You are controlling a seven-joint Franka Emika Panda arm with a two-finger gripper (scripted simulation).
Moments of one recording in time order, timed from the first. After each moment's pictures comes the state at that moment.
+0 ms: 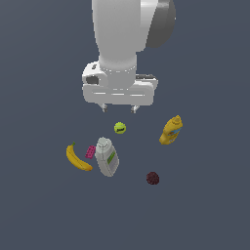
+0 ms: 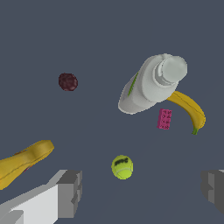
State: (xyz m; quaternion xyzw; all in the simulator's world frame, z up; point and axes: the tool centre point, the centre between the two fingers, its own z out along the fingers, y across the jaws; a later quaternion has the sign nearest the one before) arm 0.000 -0.019 0.307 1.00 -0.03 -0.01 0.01
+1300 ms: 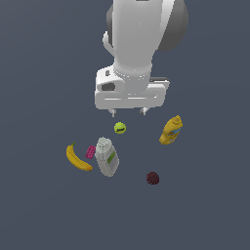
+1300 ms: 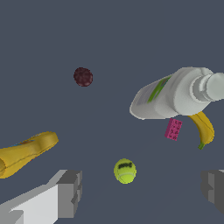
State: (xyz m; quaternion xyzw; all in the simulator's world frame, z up) arm 0.009 0.012 0.301 1.00 0.05 -0.02 0.02
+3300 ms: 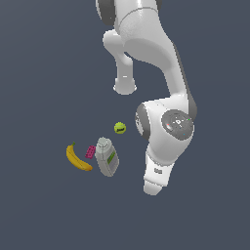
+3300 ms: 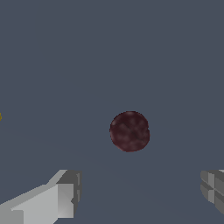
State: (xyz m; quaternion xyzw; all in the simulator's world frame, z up) arm 0.129 0.107 0.112 0.81 0.58 -0.01 0.01
